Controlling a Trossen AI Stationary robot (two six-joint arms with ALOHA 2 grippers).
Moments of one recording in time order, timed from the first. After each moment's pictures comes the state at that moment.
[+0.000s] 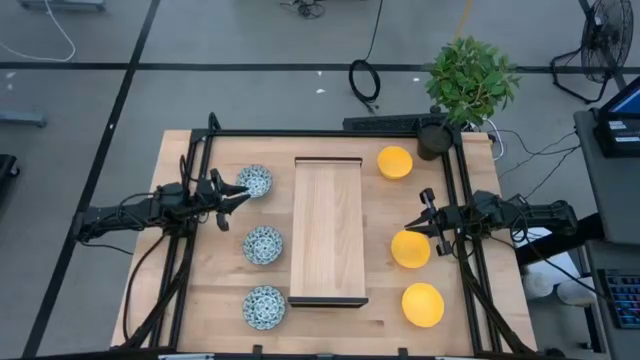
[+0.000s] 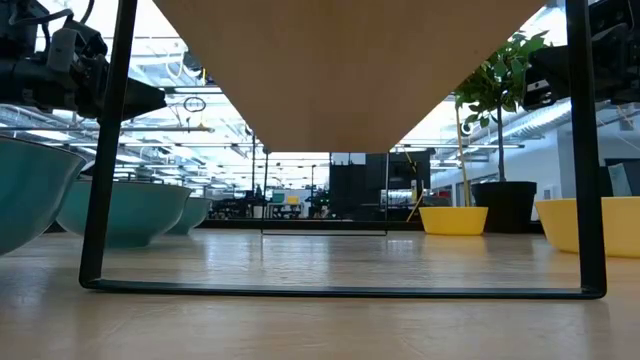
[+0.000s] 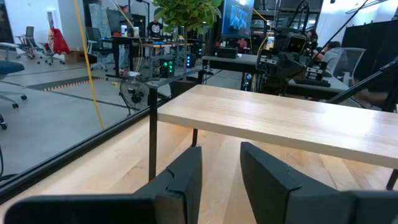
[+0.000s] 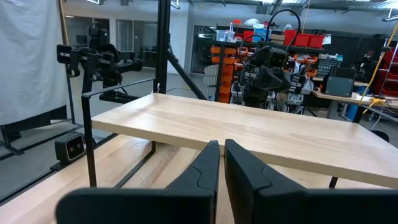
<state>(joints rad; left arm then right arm) 0.12 0.02 0.03 0.01 -0.14 -0.09 0.05 0.00 0.02 0.07 -0.21 -0.07</state>
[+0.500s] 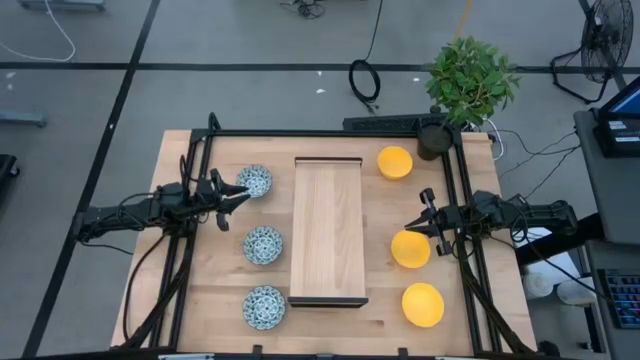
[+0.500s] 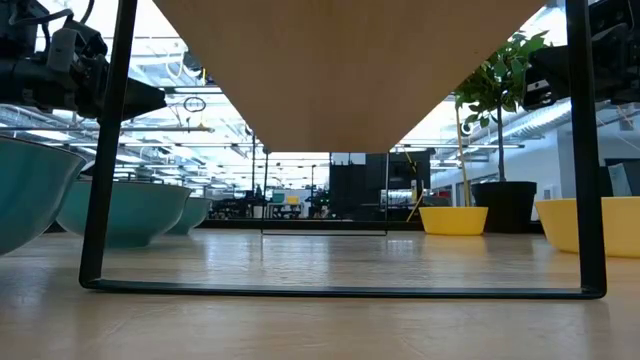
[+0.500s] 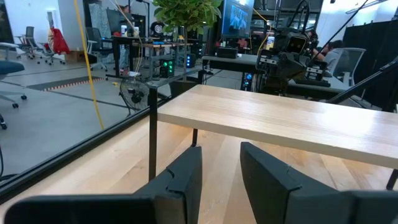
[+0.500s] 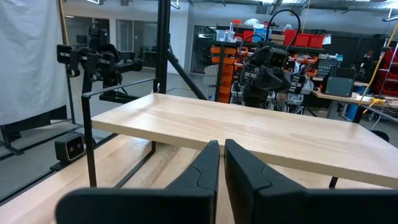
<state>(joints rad) 0.12 0.02 0.03 0.01 -0.14 -0.09 0.05 0.00 0.02 0.07 -0.21 -0.07</state>
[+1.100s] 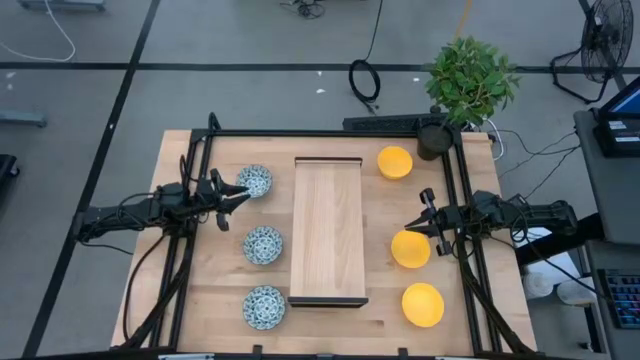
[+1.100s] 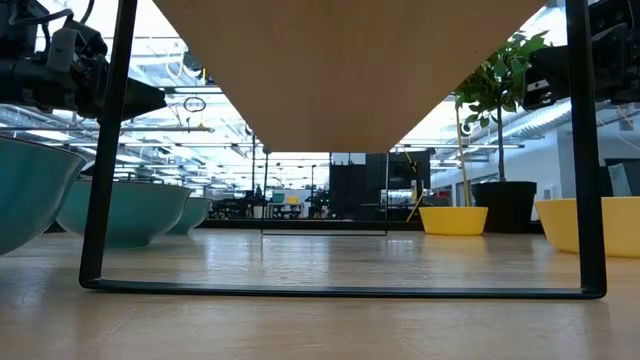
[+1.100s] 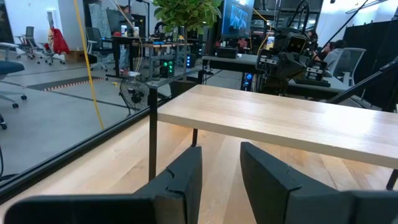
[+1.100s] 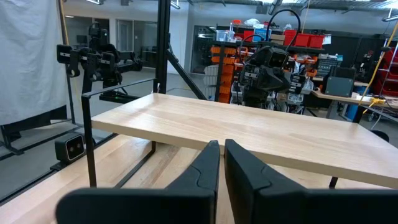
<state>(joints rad) 0.12 0.02 0.03 0.01 -0.14 -0.09 0.05 0.00 0.02 0.07 -0.21 -0.07</state>
